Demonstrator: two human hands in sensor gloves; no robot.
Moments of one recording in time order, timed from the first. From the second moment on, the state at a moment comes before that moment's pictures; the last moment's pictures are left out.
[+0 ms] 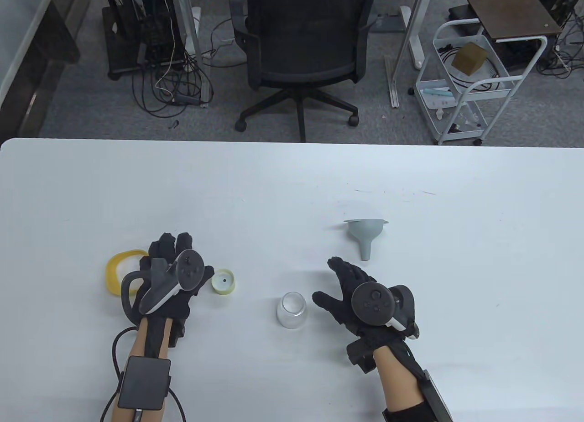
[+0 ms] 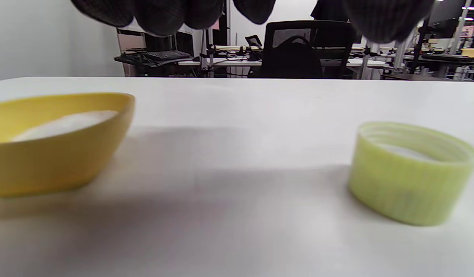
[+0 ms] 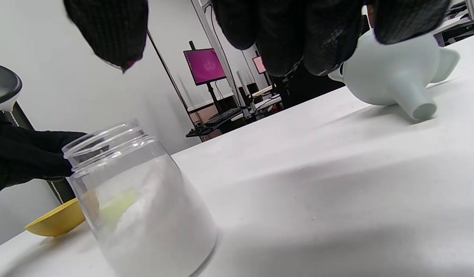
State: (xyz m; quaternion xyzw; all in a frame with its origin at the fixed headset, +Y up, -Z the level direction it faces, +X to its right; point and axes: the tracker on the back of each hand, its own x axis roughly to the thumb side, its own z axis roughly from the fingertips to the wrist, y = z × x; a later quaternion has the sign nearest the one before) left_hand -0.242 -0.723 -0.242 -0.06 0.05 0.01 1.00; right_hand 0.133 -0.717 -0.214 0.18 0.02 0.95 0.25
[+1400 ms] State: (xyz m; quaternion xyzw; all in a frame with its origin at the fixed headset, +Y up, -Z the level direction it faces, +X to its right) left_hand -0.375 -0.775 -0.229 -0.18 0.33 0.19 0.91; right_hand 0.135 -0.721 -0.216 0.18 0.01 0.95 0.24
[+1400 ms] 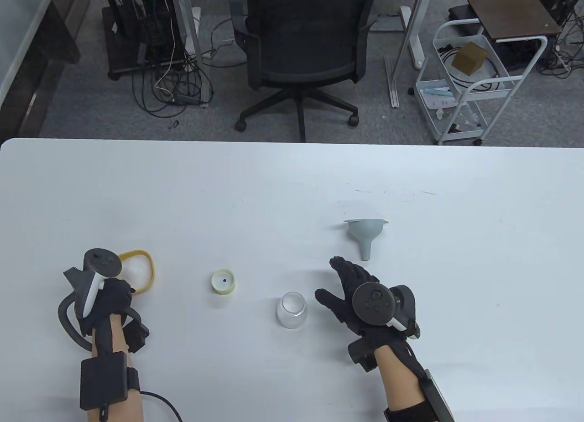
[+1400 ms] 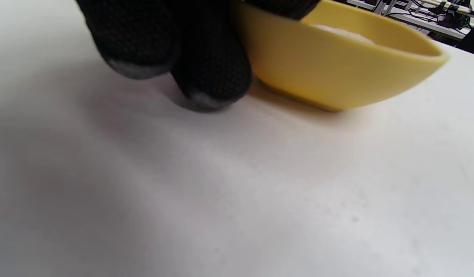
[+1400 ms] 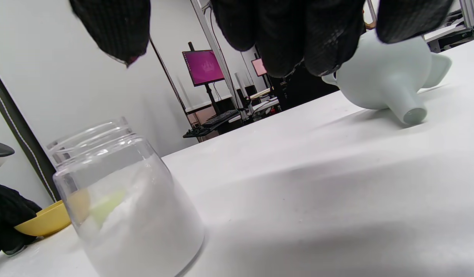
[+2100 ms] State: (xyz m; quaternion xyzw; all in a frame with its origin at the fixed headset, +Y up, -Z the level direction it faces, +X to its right) left_hand -0.371 -0.772 -0.221 -0.11 0.30 0.40 0.86; right_hand 0.137 -0.720 -0.216 0.18 0.00 0.95 0.25
